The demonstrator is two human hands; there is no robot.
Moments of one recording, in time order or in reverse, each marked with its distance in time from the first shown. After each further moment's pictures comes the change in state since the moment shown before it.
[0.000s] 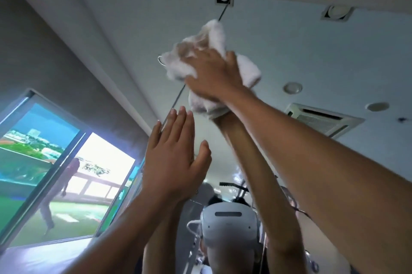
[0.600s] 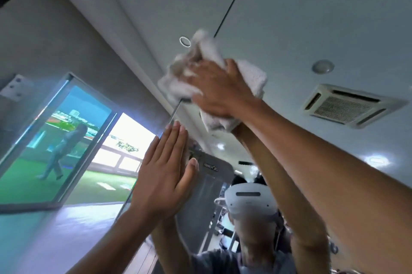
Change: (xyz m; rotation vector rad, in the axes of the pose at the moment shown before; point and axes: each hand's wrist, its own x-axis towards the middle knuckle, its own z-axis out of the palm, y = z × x) left_hand -0.095 -0.031 -0.005 0.118 -0.024 0.040; right_hand -0.075 -0.028 -0.001 0.027 -0.081 -0.277
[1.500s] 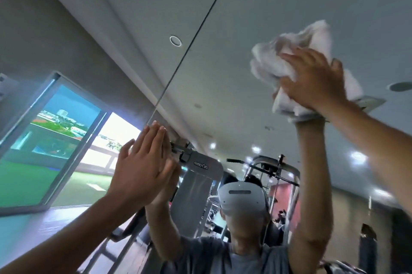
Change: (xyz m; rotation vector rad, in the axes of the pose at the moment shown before) left_hand 0.005 0.018 -0.022 0.182 -0.138 -0.106; right_hand -0.133 0.155 -0.031 -0.039 0.156 0.528
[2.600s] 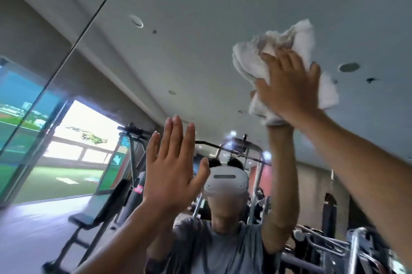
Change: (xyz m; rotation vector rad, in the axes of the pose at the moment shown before) left_hand -0.054 0.276 0.026 -0.205 0.058 0.137; right_hand -0.122 0.154 -0.038 -0.095 0.003 0.082
